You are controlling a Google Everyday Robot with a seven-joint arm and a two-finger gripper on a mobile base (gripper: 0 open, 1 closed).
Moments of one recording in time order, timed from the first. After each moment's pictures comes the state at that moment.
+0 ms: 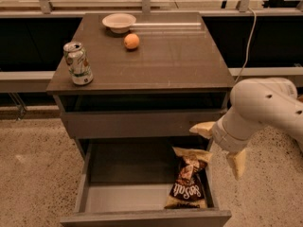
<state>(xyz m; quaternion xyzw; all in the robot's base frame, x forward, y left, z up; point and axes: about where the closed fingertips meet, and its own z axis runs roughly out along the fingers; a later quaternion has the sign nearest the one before) 0.472 -0.206 0.681 -0.89 0.44 -0.01 0.10</state>
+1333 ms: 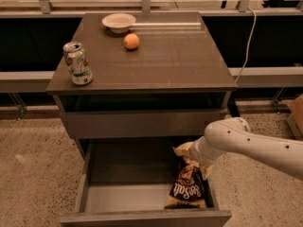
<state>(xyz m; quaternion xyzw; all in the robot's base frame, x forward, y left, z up) 0.536 -0.175 0.510 -0.92 0.36 -0.04 0.15</state>
